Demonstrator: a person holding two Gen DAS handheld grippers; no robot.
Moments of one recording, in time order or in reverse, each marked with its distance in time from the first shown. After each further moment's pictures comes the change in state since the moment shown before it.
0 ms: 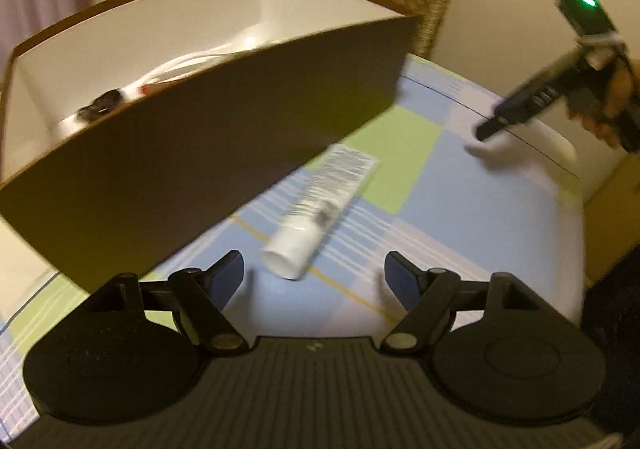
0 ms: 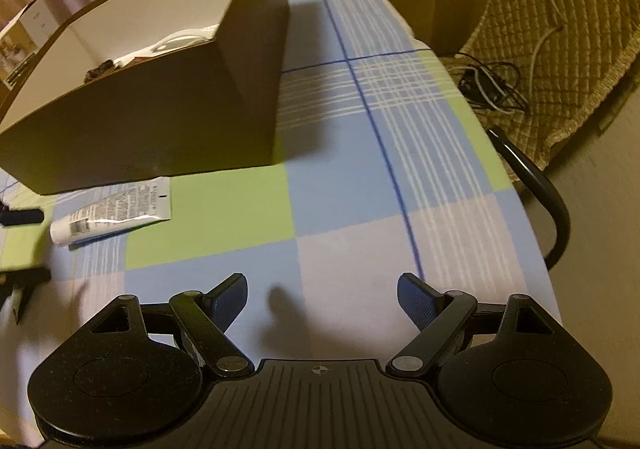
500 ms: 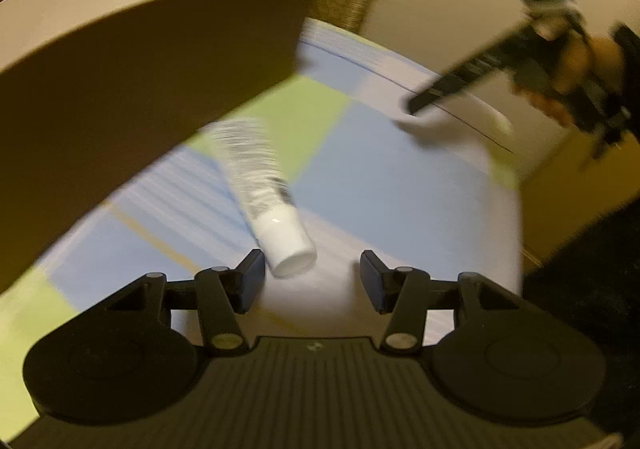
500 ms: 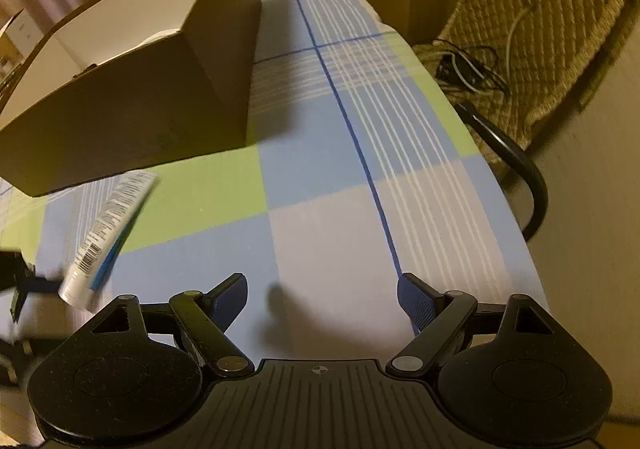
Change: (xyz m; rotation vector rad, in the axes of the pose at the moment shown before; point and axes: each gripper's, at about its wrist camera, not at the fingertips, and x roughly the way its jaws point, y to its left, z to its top) left arm 0.021 -0.056 -0.006 0.073 0.072 -0.227; right arm -0.014 -0.016 -0.019 0.087 0.009 -0.020
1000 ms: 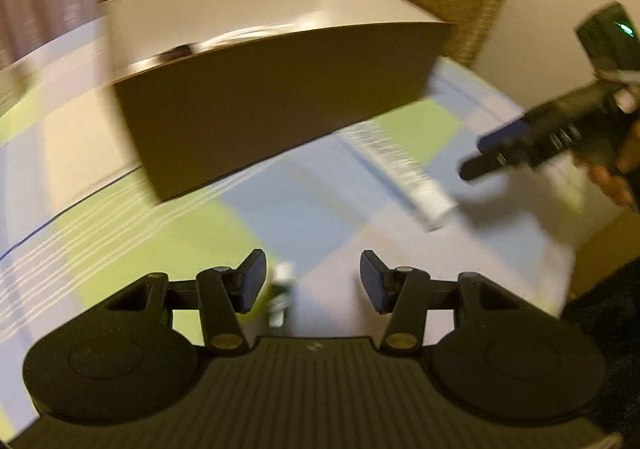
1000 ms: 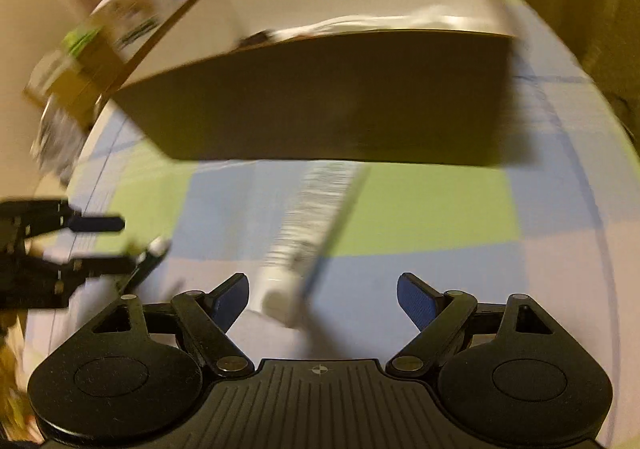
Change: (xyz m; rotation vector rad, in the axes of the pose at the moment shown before) left arm -0.078 0.042 -0.042 -0.266 -0.056 0.336; right arm 0.013 0.139 -0.008 -0.263 -0.015 0.261
